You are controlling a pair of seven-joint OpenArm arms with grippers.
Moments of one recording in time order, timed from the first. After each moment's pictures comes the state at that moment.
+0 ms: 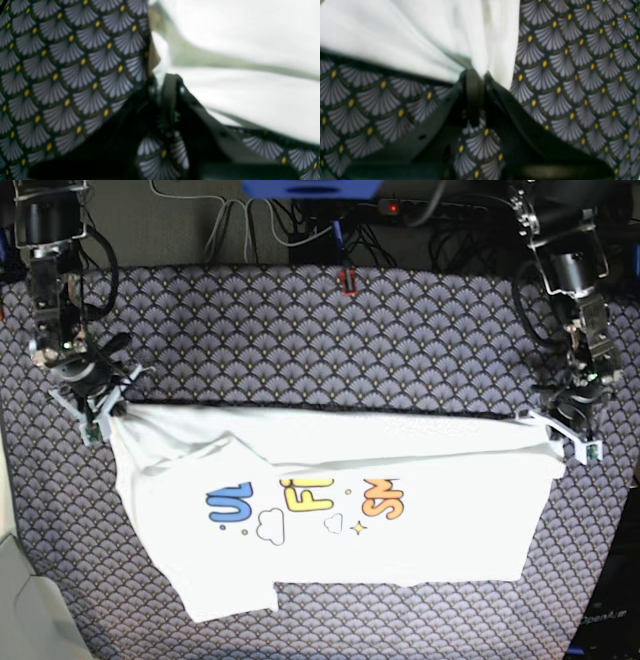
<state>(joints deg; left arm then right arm) -10.0 -17.8 -23.3 58.1 -7.4 -16.7 23.0 -4.8 25.0 2.8 81.4 12.0 15.2 -31.1</state>
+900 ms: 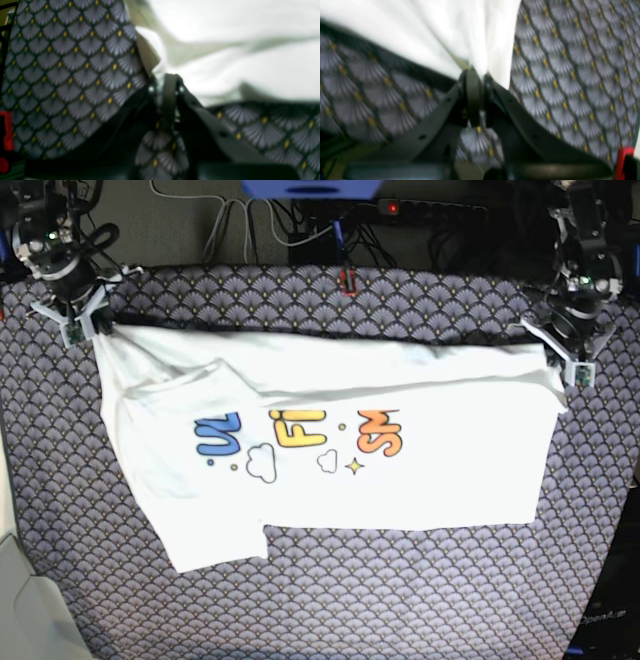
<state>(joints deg) 18.8 -15.2 -23.5 92.0 -6.8 -16.6 30.2 -34.7 26.1 12.2 99.0 11.8 15.3 -19.8</state>
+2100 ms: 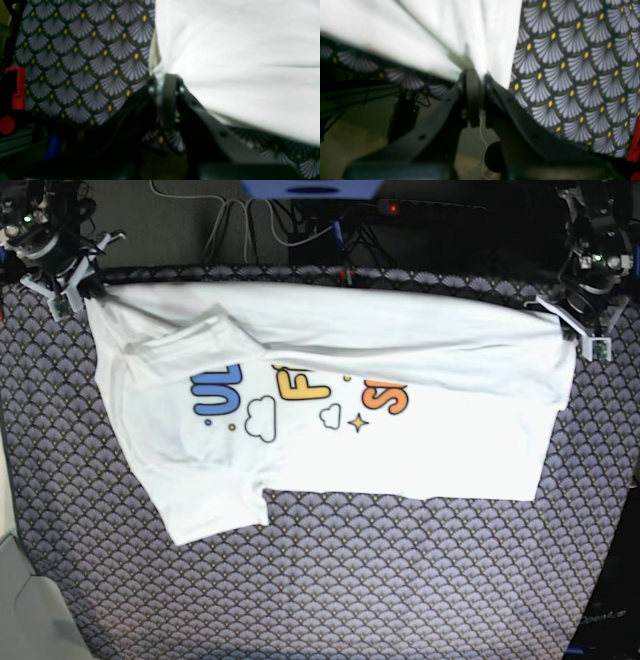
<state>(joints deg) 22.9 -14.7 -29.1 91.9 -7.5 -17.0 30.1 -38.1 24.1 22.2 96.5 12.2 31.0 -24.4</state>
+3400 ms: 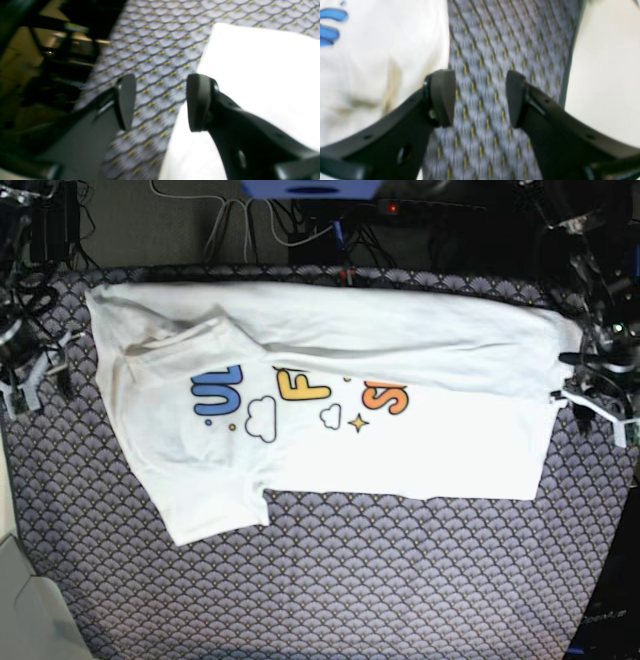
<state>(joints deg) 4.7 -13.8 -31.8 92.5 -6.4 -16.7 30.4 -15.2 23.0 30.5 94.7 6.1 40.2 -25.4</state>
